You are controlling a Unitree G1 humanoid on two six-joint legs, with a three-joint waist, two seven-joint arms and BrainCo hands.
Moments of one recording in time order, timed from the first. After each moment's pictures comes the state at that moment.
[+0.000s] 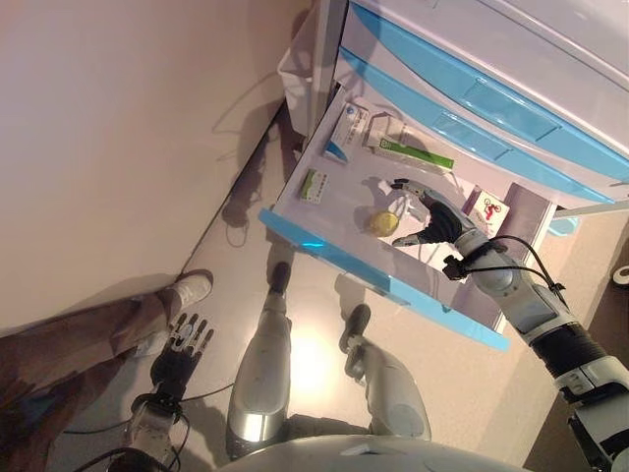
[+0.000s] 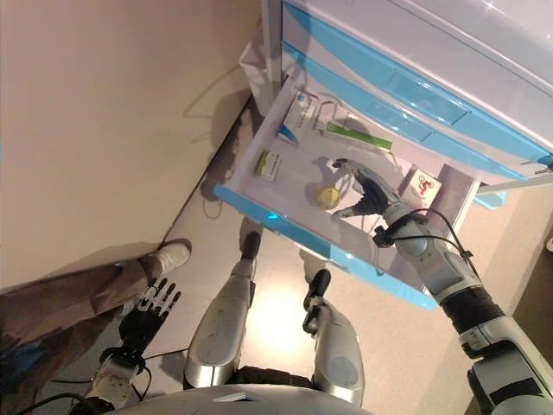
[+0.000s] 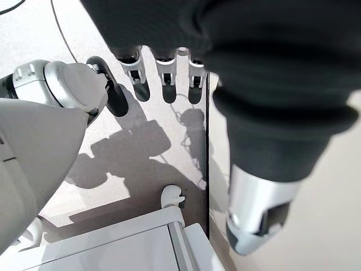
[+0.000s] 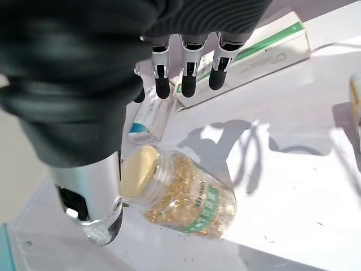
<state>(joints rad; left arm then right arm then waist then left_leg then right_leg) 0.07 0.36 0.01 0.88 -1.24 -0.13 -0.54 -0.38 -0.73 0.39 0.25 -0.19 -0.23 -0.06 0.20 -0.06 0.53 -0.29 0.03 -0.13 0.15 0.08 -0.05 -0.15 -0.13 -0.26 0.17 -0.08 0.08</state>
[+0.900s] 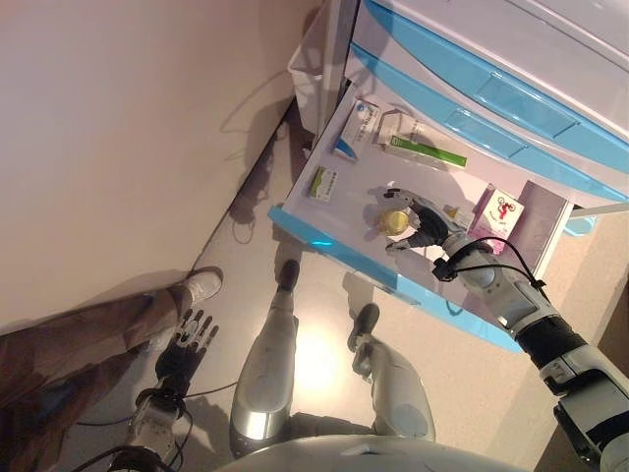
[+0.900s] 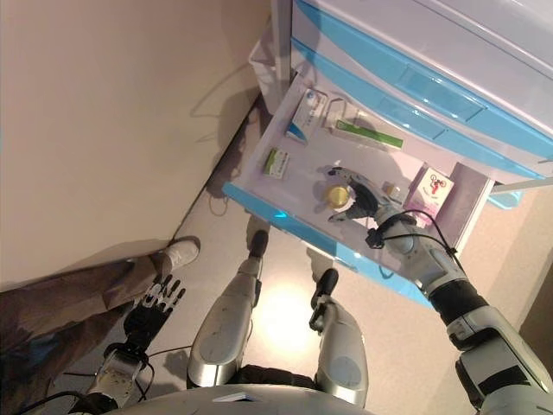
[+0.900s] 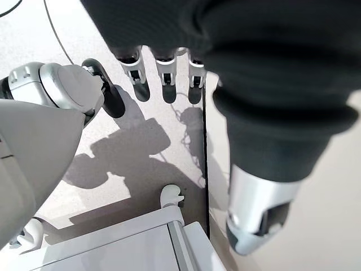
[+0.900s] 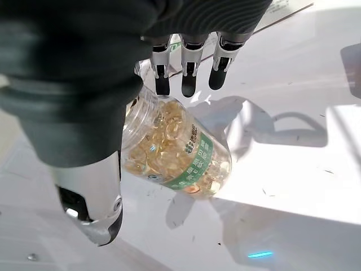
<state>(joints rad) 0.06 0.36 -0.01 0.88 -1.22 -0.13 -0.53 -0.44 -0.69 0.46 0.37 -0.22 -0.19 -0.05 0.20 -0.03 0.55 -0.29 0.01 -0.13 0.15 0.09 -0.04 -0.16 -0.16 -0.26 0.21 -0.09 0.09</state>
